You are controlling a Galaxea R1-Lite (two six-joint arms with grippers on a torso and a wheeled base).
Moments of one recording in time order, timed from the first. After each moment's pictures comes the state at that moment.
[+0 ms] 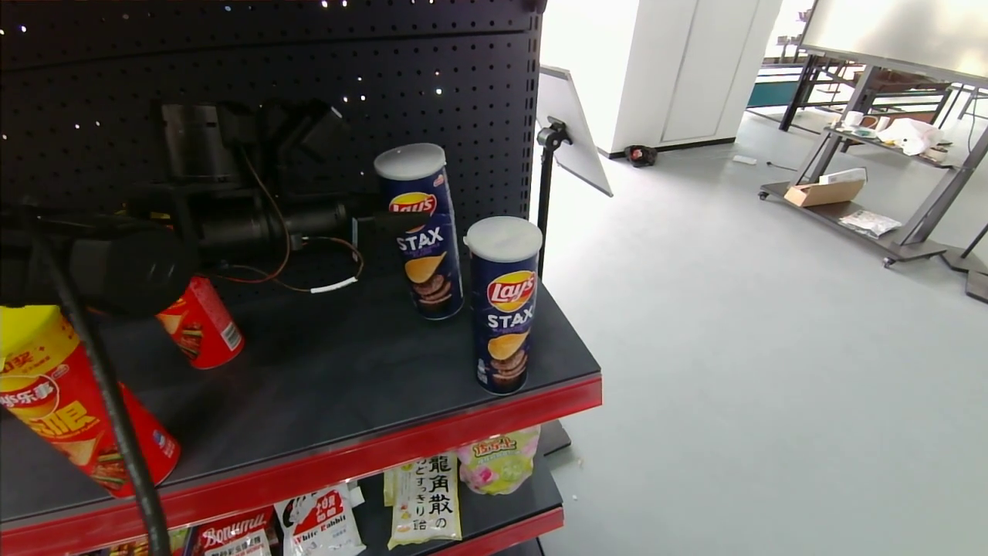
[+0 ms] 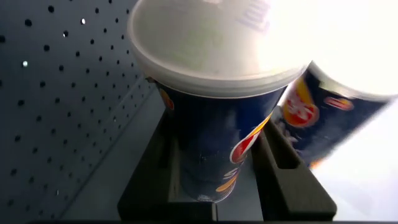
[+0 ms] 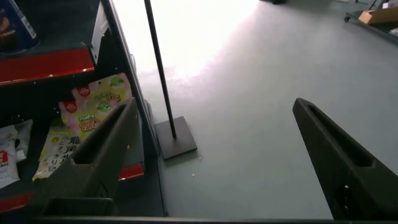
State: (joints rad) left arm -0.27 1.83 -1.21 -0.46 -0.60 0.20; right arm 0.00 0.00 0.00 0.00 0.01 0.00
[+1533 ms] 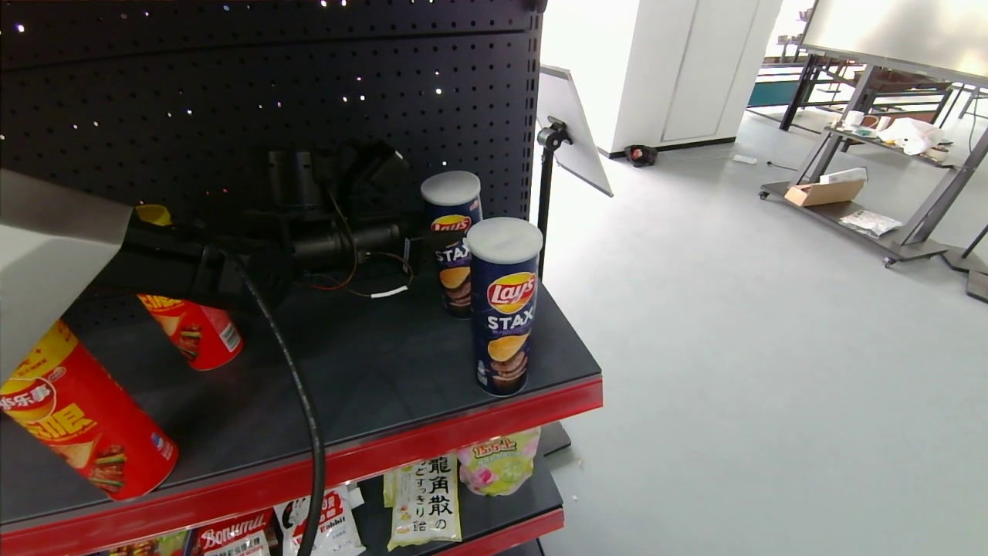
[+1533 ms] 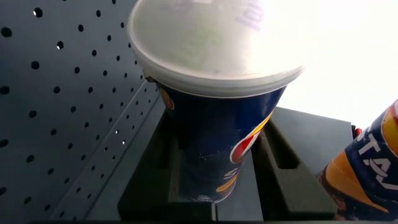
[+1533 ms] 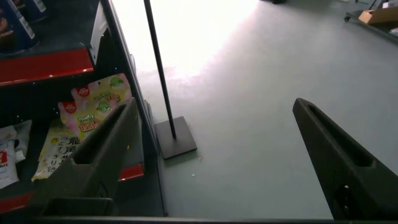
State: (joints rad) left arm -0.30 2.07 -1.36 -0.54 -0.61 0.23; right arm 0.00 0.00 0.00 0.00 0.01 0.00
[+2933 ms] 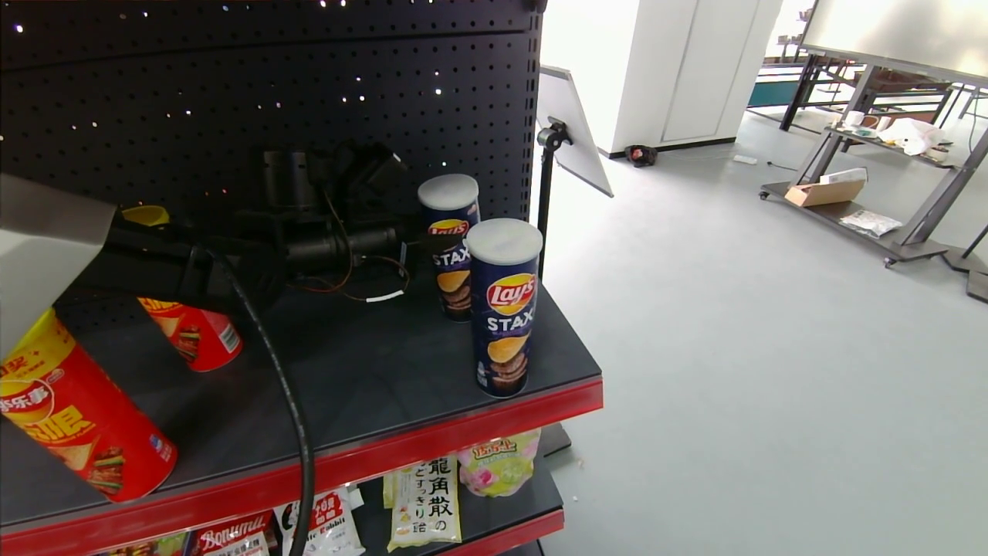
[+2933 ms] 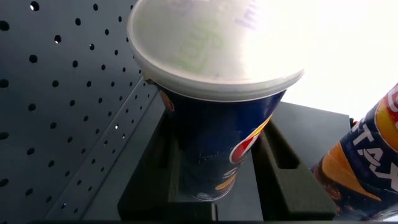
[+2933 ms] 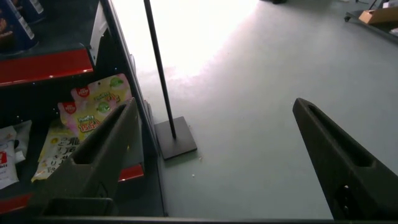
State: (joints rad) left arm -0.30 2.05 -1.33 -0.52 -0.61 0.26; right arm 0.00 0.00 0.00 0.00 0.01 0.00
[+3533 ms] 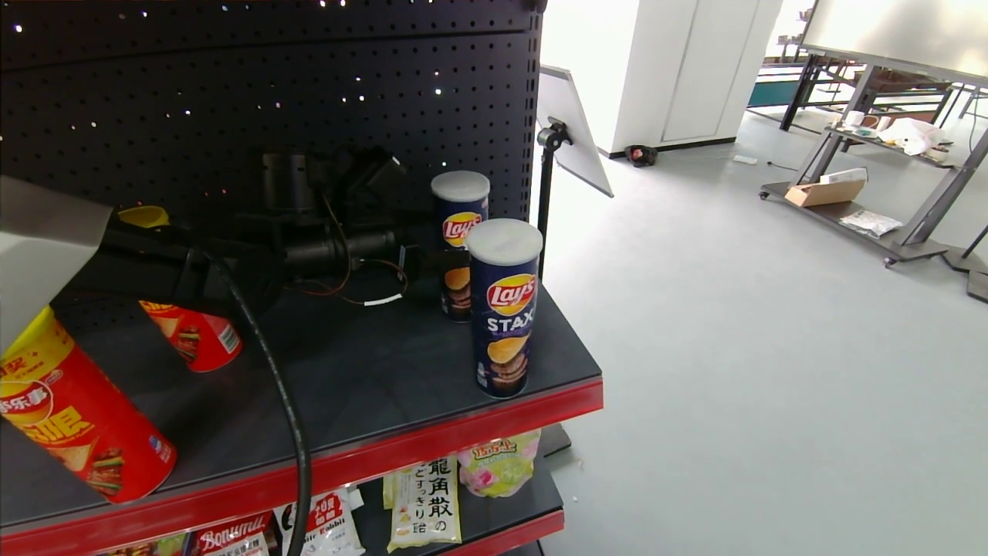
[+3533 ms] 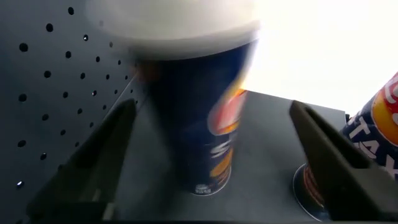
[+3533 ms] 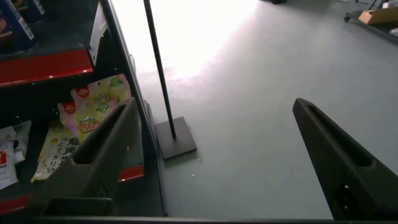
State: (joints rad) left arm -0.30 2.04 -1.31 -0.52 -0.61 0.25; right arm 0.00 0.00 0.00 0.00 0.01 0.00
